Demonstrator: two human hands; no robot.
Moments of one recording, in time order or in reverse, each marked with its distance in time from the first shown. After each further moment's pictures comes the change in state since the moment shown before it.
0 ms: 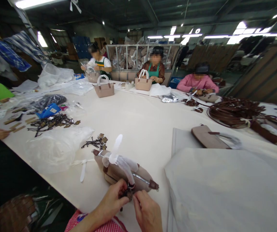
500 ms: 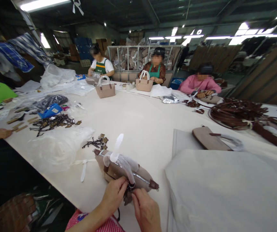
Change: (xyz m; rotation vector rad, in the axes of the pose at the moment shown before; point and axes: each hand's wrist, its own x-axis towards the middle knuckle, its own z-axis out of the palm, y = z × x) left_hand 0.011 0.015 0.000 0.336 0.170 0.065; right_hand 0.004 0.003 0.004 0.030 -0.018 0.015
